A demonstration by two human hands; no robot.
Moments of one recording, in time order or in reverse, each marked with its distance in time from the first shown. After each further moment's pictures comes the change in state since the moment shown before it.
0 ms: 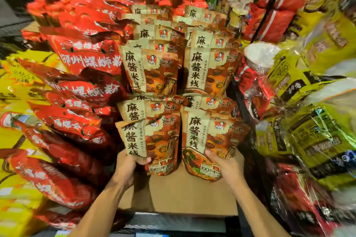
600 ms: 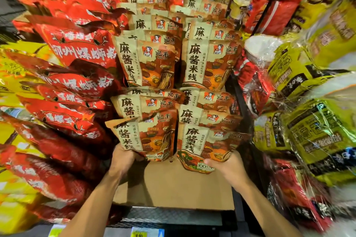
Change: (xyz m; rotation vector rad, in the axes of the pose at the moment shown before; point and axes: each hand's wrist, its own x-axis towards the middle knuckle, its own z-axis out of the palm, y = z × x) left_hand 0.017 -0.006 0.000 0.239 0.040 0.025; right_hand 0.002 0.007 -0.024 -0.224 -0.221 -0.024
